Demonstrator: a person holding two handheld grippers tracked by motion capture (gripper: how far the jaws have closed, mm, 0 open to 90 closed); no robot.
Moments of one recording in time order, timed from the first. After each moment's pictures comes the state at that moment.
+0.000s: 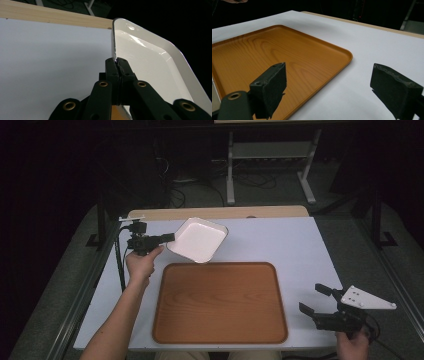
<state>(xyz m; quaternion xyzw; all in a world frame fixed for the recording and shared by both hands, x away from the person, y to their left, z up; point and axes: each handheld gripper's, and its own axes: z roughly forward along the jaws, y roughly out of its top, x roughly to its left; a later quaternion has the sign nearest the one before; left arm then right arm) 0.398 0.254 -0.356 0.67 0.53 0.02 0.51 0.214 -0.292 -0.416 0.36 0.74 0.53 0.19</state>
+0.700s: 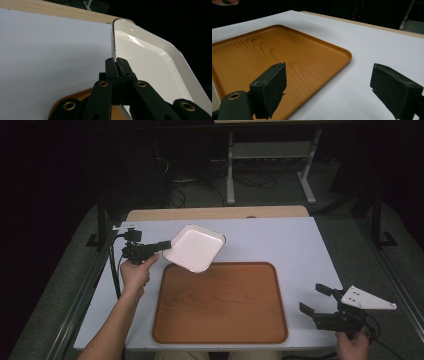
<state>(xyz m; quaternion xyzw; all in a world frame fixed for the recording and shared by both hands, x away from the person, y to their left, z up) 0.374 0.263 -0.362 0.67 0.53 0.01 0.51 0.213 -0.292 -0.416 0.36 0.74 0.53 0.19</state>
